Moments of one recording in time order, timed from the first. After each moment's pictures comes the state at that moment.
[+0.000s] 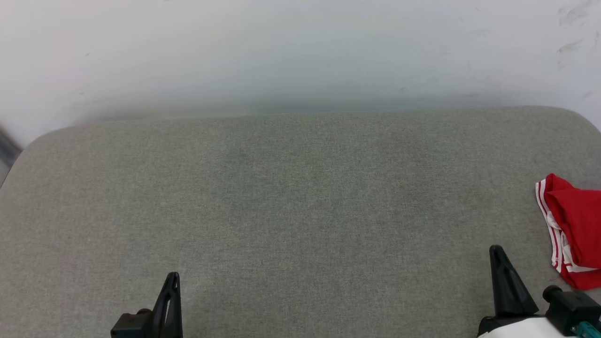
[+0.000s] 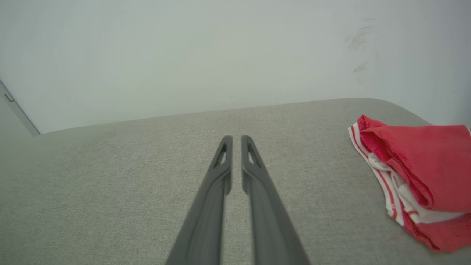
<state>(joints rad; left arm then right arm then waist) 0.14 0.05 0.01 0.10 -0.08 -0.01 -0.26 0.09 -0.05 -0.05 0.11 0.18 0.13 -0.26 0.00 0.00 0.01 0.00</state>
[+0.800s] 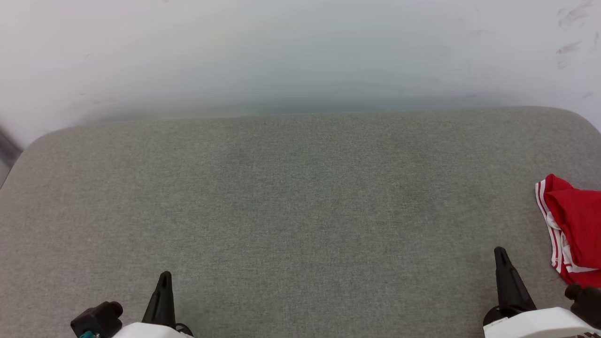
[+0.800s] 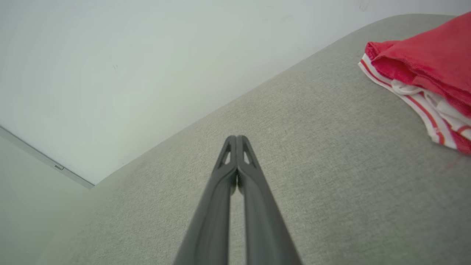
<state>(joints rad) 0.09 0.05 0.04 0.16 -0.53 -0.04 -0.15 0.06 -0.06 -0.05 0.16 0.62 0.13 -0.16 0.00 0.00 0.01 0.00</state>
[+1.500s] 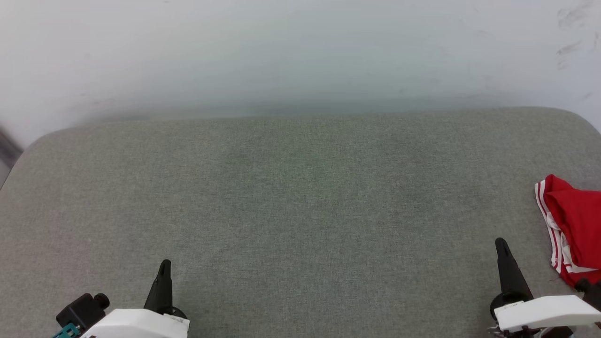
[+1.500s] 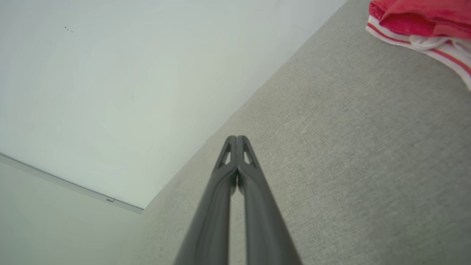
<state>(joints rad) 0.03 0.05 0.06 0.18 -0.83 -0.06 -0.07 0.01 -0.06 -0.05 0.19 0.90 0.13 -0.10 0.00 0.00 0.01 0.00</state>
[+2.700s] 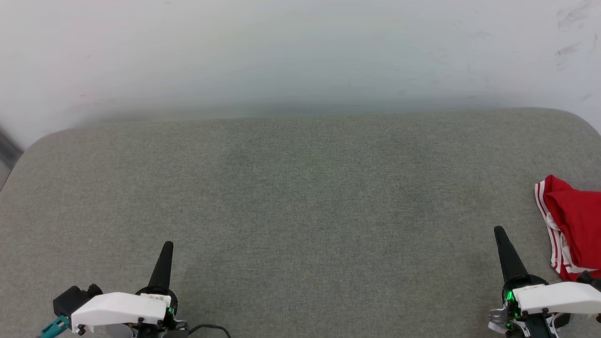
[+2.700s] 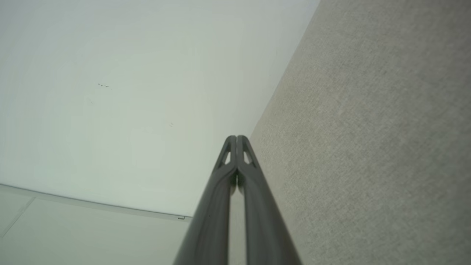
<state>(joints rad) -0.04 0.05 0.09 0.22 -1.24 -0.10 0.02 -0.05 -0.07 -0.07 0.22 1.28 0.13 0.00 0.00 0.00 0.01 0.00</state>
